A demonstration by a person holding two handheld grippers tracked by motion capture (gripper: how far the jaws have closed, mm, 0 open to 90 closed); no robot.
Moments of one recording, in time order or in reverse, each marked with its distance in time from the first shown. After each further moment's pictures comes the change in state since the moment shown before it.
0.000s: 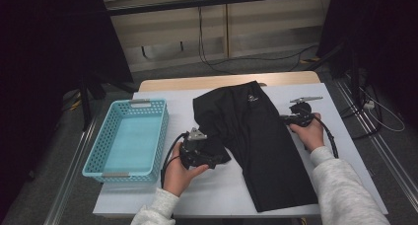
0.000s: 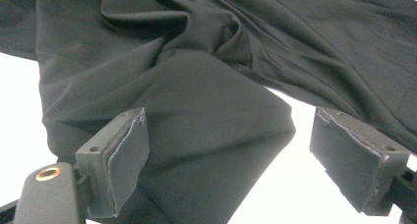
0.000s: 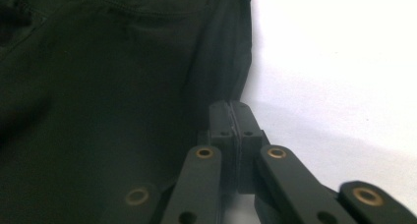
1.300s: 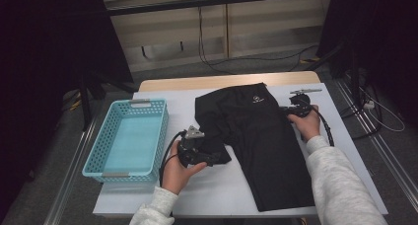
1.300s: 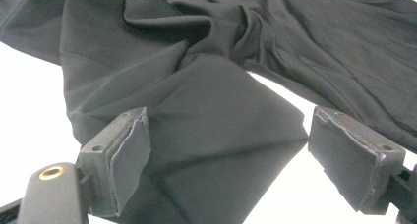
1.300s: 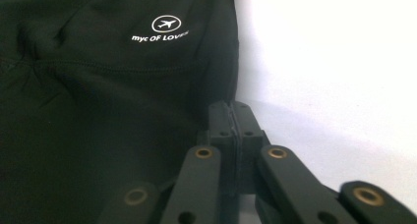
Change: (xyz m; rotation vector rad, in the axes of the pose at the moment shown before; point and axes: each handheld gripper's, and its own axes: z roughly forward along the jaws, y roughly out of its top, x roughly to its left) left arm 0.007 0.000 -0.002 -0.009 0.006 -0.013; right arm -0.023 0.021 0.023 -0.045 -0.003 0.050
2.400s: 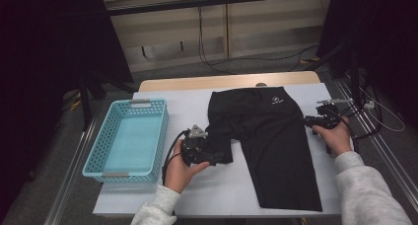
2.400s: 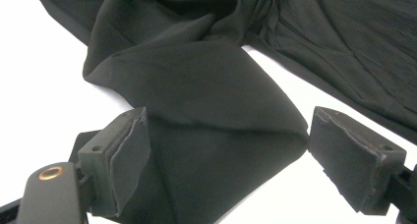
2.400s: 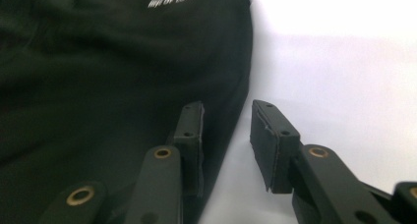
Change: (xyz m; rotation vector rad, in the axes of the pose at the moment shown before) left arm -0.005 0.006 0.007 0.002 -0.015 0.022; right arm -0.031 -0.041 -0.068 0.034 -0.055 0.045
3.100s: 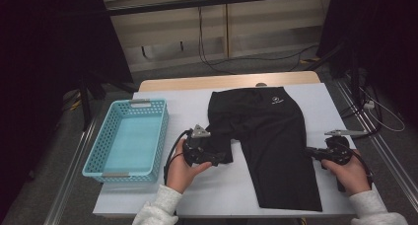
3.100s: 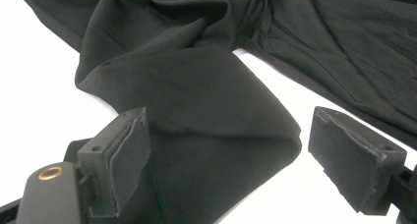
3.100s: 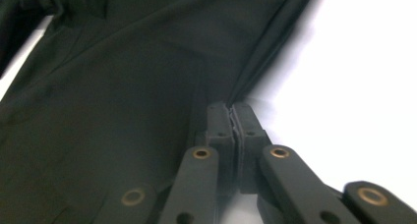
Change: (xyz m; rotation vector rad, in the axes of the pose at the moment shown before) left arm -0.006 0.004 0.001 0.001 0.000 0.016; right arm 0.039 -0.073 -0.065 0.048 0.130 0.004
